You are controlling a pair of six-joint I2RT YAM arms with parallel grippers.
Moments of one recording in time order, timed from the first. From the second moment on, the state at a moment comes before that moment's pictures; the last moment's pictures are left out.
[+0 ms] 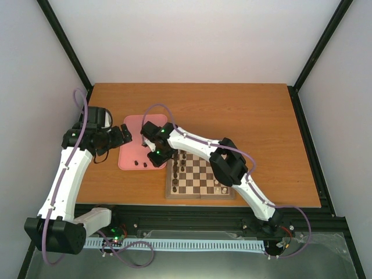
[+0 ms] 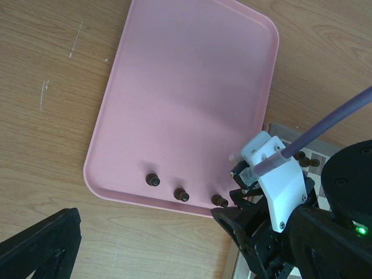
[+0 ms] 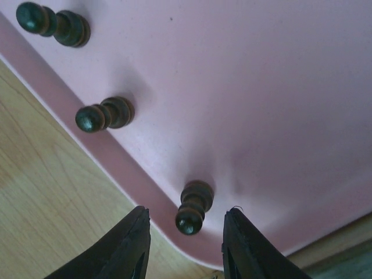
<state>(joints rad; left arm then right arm) -0.07 1.10 1.16 -1.06 0.10 -0.49 0.98 2.38 2.08 -1.03 -0.20 0.17</state>
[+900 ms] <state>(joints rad) -0.07 1.08 1.12 -1.07 0.10 -0.49 0.98 2.41 2.12 -1.04 -0.20 0.15</state>
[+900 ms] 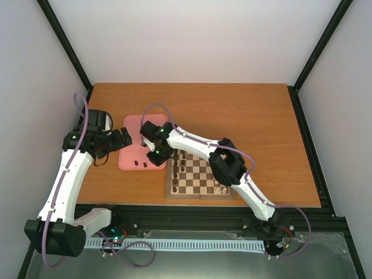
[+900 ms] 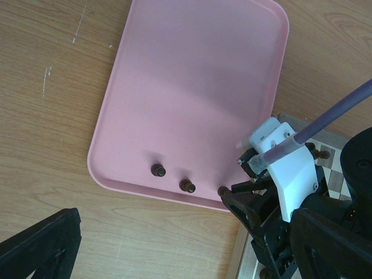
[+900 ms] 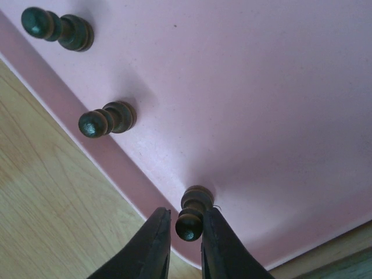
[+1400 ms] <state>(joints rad) -0.07 1.07 1.12 -1.07 0.10 -0.49 0.98 2.41 2.14 -1.05 -0.18 0.14</state>
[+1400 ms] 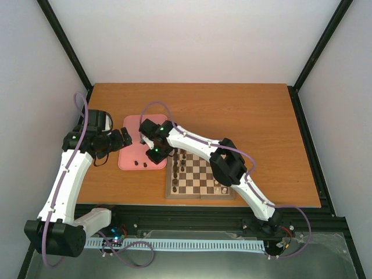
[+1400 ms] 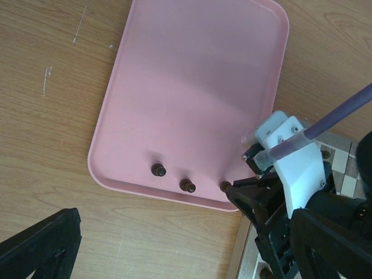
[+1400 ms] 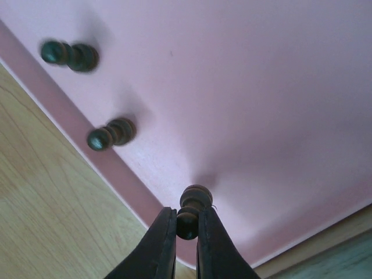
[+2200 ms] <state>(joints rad) -0.07 1.07 1.12 -1.07 0.08 -0.49 0.98 1.82 1.67 -1.08 -0.04 0.23</state>
